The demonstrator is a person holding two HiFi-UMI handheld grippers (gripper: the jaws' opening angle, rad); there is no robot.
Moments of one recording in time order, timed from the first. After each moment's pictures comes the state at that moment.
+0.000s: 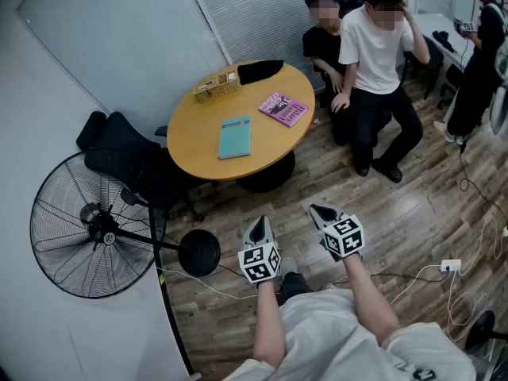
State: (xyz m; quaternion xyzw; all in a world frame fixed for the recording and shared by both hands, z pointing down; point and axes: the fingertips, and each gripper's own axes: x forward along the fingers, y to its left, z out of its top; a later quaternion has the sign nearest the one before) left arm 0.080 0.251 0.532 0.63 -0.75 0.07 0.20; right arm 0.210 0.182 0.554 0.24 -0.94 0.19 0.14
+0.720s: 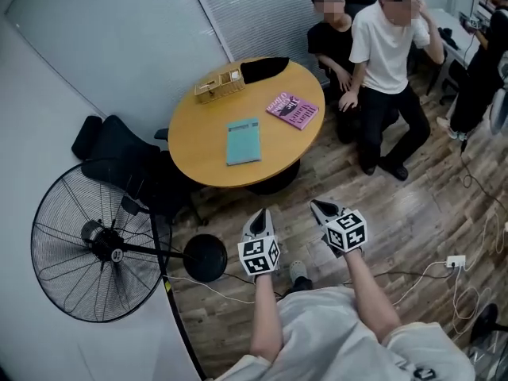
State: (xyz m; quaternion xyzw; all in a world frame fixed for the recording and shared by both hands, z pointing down) left arm -0.003 0.194 0.529 0.66 -0.72 0.10 0.19; right arm 0.127 0.138 0.551 0.25 -0.94 0.21 0.13
